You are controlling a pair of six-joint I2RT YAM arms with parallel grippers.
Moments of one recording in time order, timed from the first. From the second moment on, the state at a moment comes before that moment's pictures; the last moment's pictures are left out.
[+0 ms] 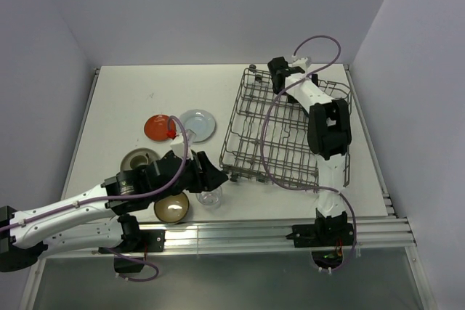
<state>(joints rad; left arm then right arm) -1.19 0.85 0.80 -0.42 -0.26 -1.04 0.25 2.19 1.83 -0.88 0.98 0.41</state>
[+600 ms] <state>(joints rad) -1.19 0.83 0.82 -0.53 -0.32 -1.05 0.27 2.28 1.86 -0.89 0.97 0.37</state>
